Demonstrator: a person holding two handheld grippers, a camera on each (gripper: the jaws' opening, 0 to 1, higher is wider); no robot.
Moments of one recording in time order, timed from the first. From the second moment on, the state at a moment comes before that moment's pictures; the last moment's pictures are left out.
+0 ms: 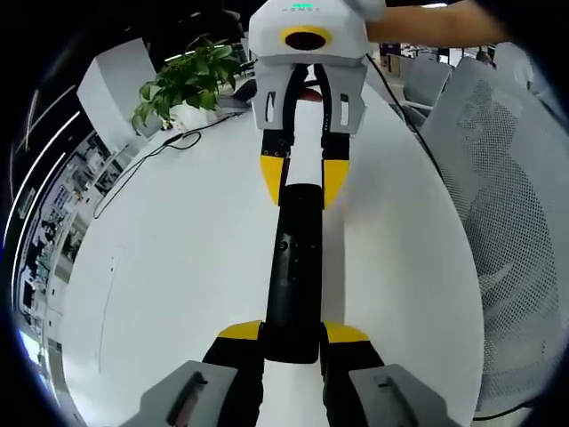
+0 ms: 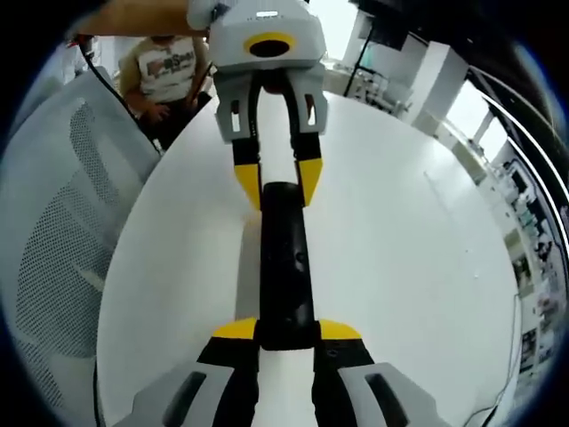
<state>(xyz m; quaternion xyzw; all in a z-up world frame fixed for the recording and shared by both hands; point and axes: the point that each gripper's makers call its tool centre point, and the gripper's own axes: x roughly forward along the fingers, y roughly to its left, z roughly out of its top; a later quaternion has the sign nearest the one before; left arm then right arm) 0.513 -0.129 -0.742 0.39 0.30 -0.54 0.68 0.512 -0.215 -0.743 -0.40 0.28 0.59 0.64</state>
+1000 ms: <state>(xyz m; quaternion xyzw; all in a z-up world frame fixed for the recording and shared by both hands) 0.611 -0.129 -0.734 0.42 0.27 -0.52 0.69 0.609 -0.212 -0.735 -0.43 0.25 0.56 0.66</state>
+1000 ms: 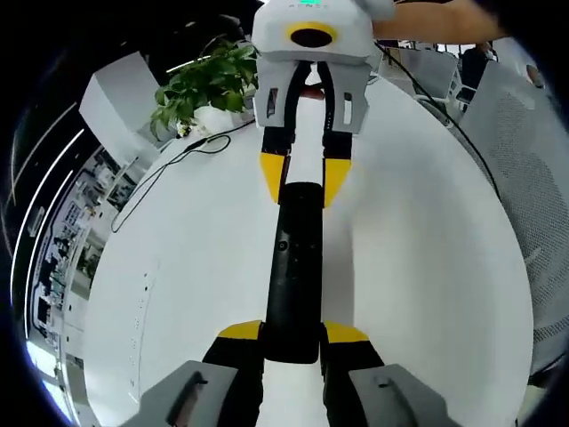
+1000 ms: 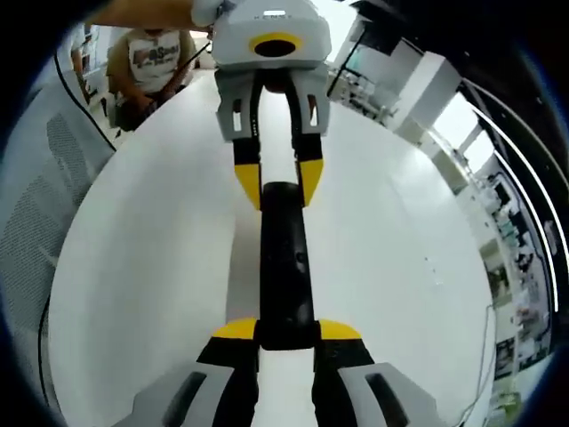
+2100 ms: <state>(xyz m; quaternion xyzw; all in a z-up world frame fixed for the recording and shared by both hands) 0.675 -0.122 -0.771 0.44 0.30 -0.53 0.66 0.680 -0.208 -0.775 -0.41 0.26 0.57 0.66</state>
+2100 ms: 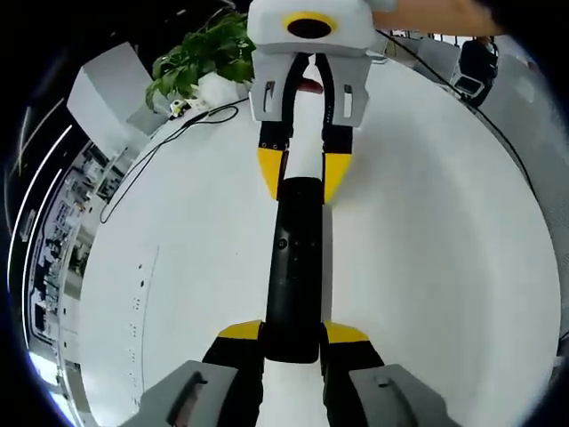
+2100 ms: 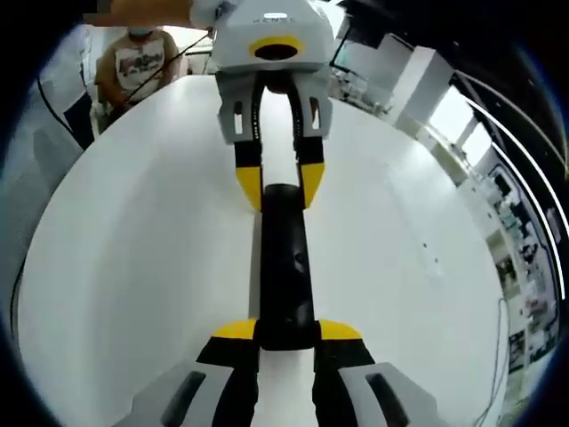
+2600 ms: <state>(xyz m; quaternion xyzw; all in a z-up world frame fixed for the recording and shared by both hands) 0.679 -0.122 -0.774 0.42 0.32 -0.54 0.66 0.680 -0.209 -0.778 -0.39 0.27 0.59 0.65</state>
